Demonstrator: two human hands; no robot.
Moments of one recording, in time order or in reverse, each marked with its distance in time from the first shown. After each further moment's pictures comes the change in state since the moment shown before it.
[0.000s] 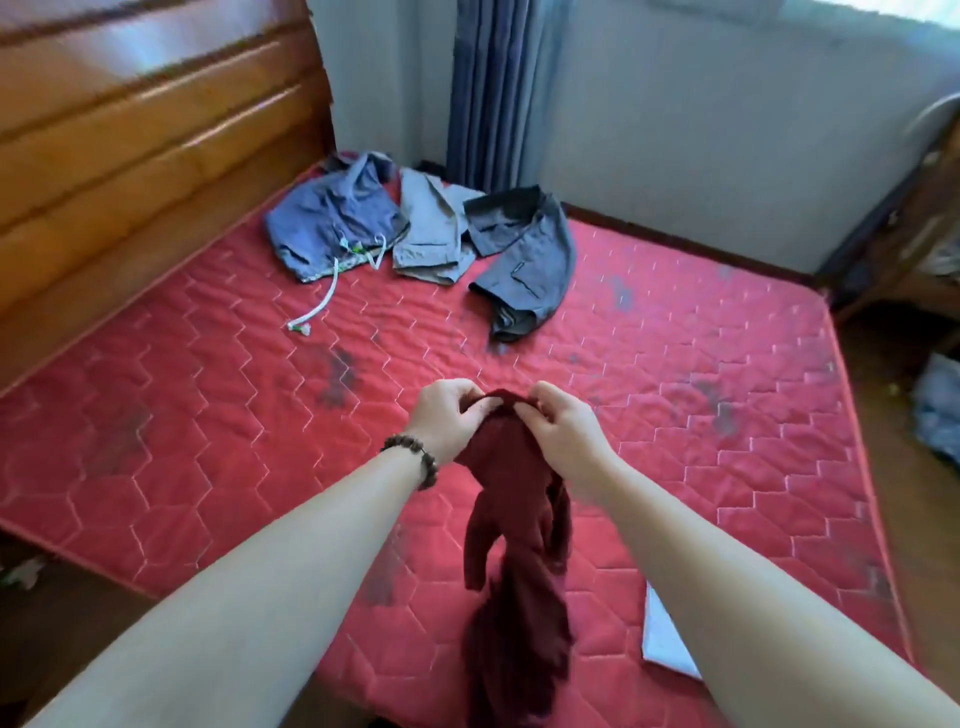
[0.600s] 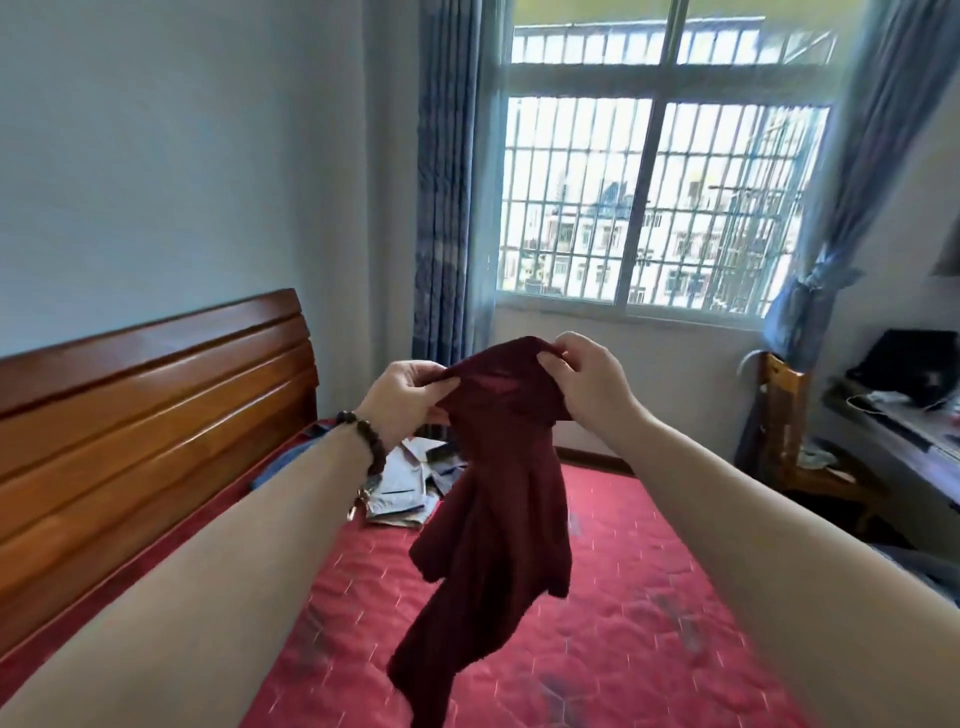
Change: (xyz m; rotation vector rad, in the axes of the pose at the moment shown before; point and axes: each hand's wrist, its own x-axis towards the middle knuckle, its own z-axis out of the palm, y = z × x) left_hand 0.026 0.285 -0.197 -0.436 -0.058 0.386; right_hand -0.005 -0.287 -0.236 0.071 0.502 -0.410
